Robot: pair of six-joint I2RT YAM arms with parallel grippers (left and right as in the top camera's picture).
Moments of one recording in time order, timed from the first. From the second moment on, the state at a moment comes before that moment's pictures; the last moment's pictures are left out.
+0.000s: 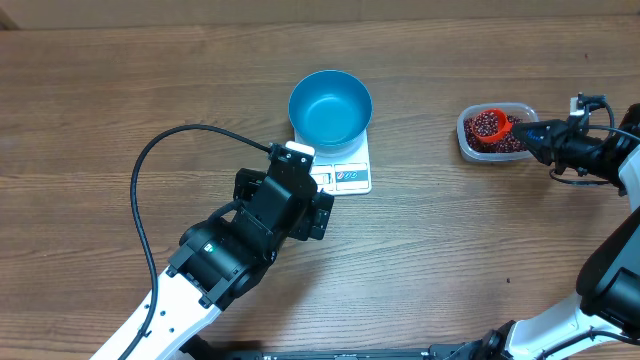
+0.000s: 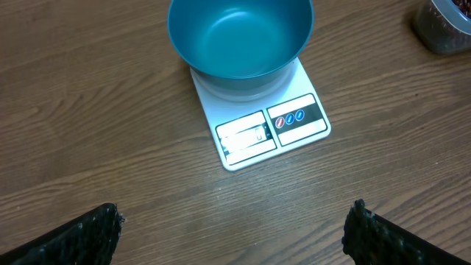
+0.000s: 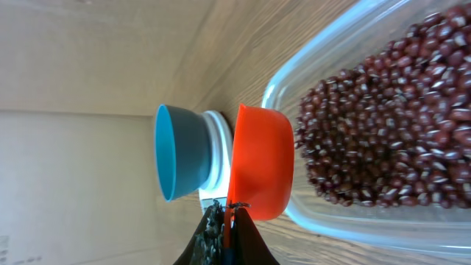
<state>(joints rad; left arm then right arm) -0.72 1.14 1.07 -0.78 -0.31 -0.30 -0.56 1.86 1.28 -0.72 -1.10 0.07</state>
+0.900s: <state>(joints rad) -0.72 1.14 1.07 -0.79 -0.31 -0.30 -0.40 1.86 1.28 -0.72 -1.28 0.07</state>
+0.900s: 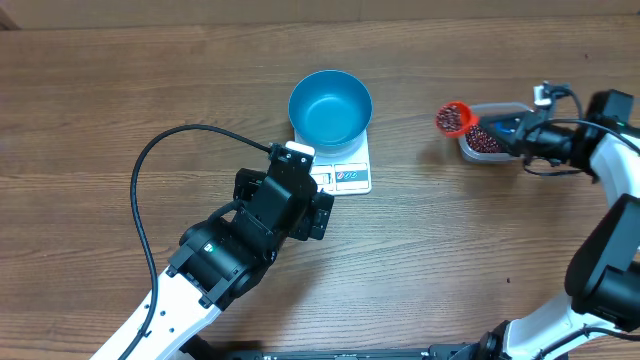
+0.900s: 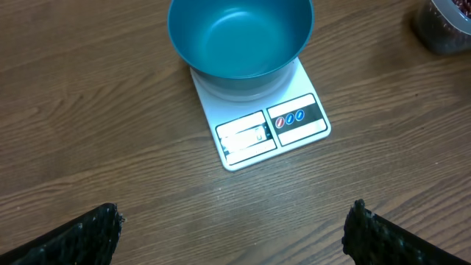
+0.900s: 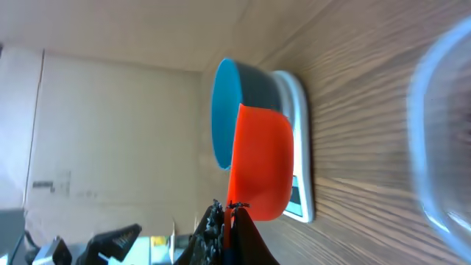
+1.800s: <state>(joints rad) -0.72 1.15 1.07 -0.79 -0.31 -0.30 0.01 1.86 1.27 -0.11 -1.23 0.50</state>
